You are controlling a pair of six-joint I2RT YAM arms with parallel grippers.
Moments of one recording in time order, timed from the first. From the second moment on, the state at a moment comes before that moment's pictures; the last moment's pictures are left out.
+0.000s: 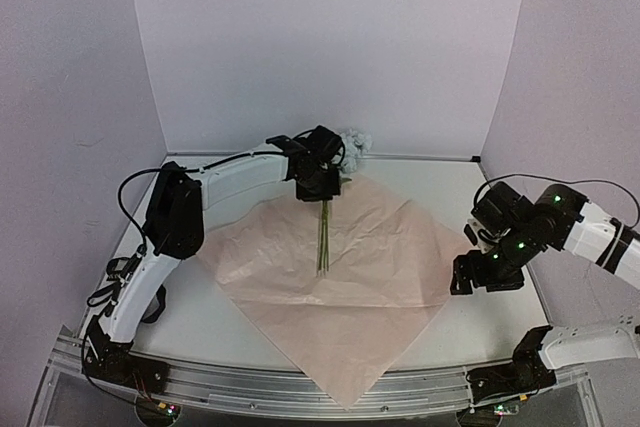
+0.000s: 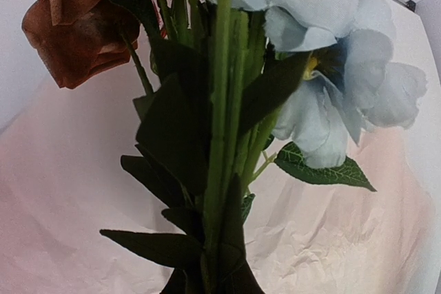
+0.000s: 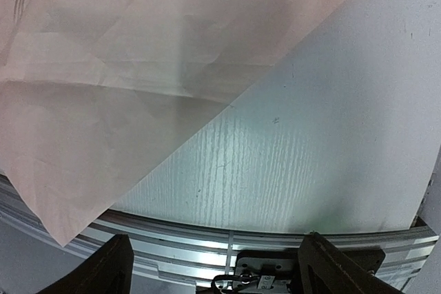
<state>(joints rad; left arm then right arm) -0.79 2.48 2.34 -0.76 -0.13 -0.69 0.69 1.06 0.97 -1.24 0.02 0.60</state>
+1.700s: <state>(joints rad) -0.83 2.50 2.06 -0.54 -0.13 -0.73 0.69 1.12 0.93 -1.23 -0.04 0.63</state>
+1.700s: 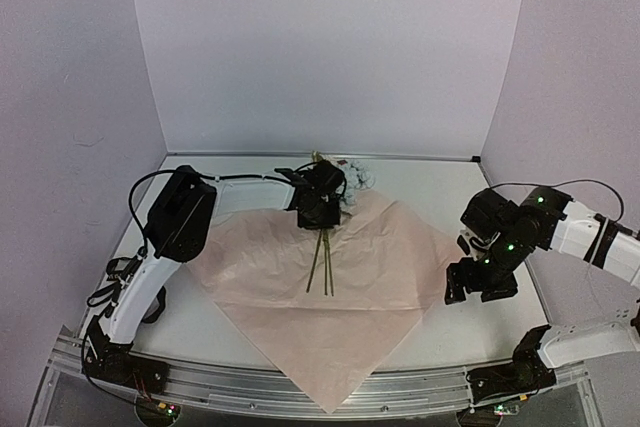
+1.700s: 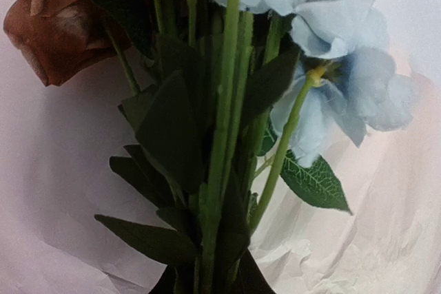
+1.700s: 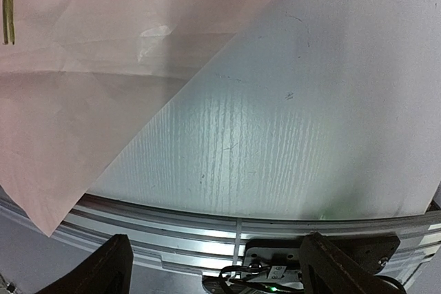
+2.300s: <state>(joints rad) -0.83 2.48 2.07 -0.60 -0.12 -0.74 0.69 1.13 0.93 -1.23 -0.06 0.62</state>
